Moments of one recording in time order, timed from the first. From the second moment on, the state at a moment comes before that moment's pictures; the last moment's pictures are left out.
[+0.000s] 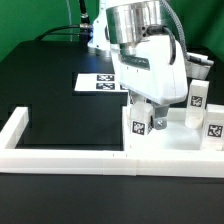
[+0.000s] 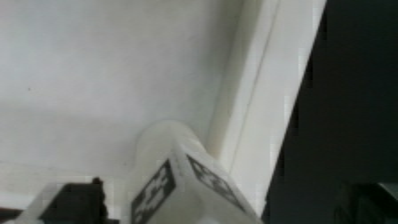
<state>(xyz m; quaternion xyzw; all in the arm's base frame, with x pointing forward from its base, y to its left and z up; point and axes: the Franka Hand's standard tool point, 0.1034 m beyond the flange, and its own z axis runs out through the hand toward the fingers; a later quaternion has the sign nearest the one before) 0.672 -0.005 0.072 -0.78 0.61 -0.04 0.12</state>
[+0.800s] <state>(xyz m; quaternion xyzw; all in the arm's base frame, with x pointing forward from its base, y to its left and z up) 0.670 -0.010 0.072 -0.92 0.38 -0.07 0.06</state>
